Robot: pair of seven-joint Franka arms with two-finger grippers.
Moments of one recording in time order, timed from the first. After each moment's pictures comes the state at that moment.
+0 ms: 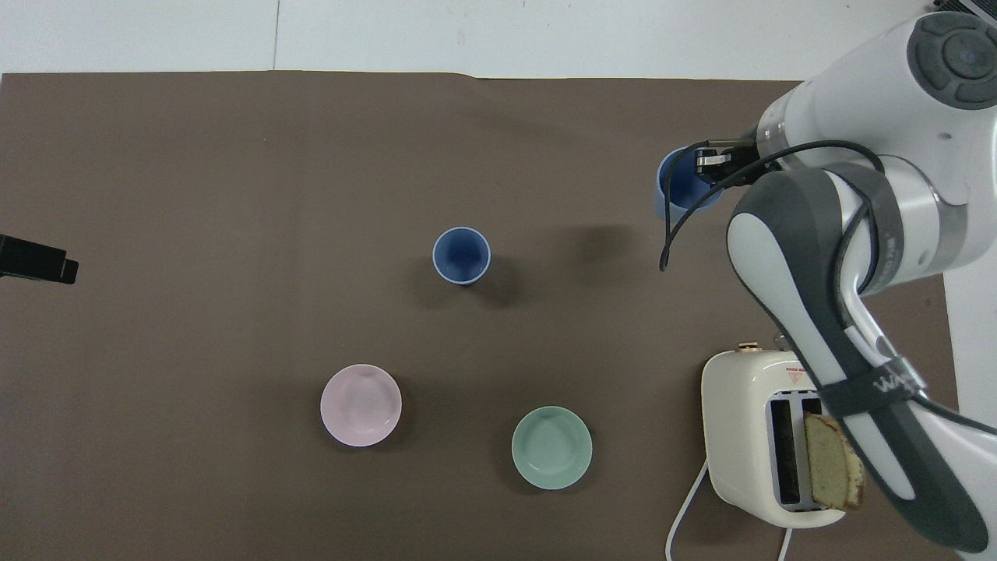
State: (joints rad) left arm -0.03 -0.04 0.01 -1.52 -0.02 1.49 0.17; right arm 0.06 0.29 0.17 -1.49 -0.07 1.89 0.30
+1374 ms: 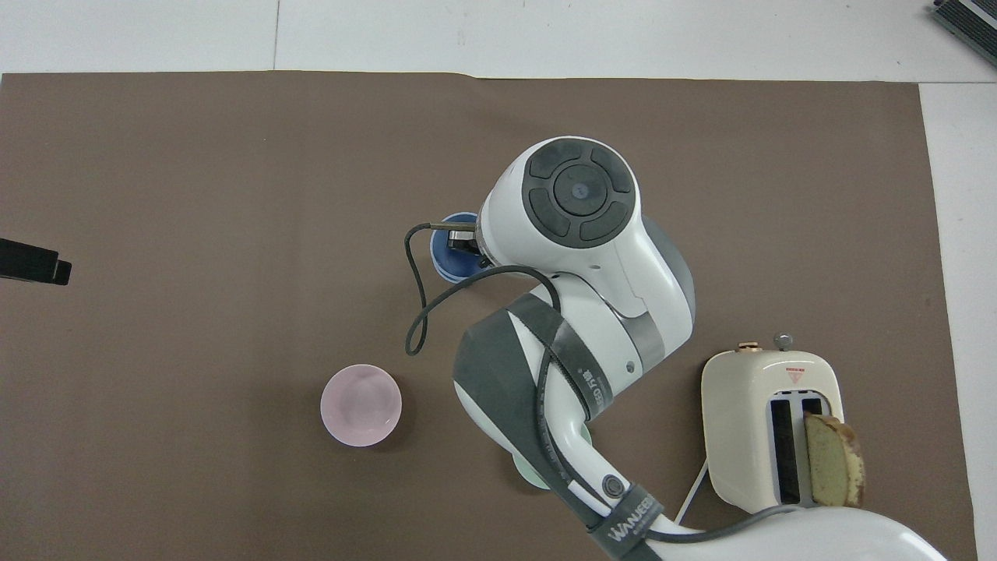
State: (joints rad) left arm -0.03 -0.04 0.02 -1.52 -0.02 1.49 0.17; right arm 0.42 0.38 0.17 -1.44 -0.02 1.98 0.71
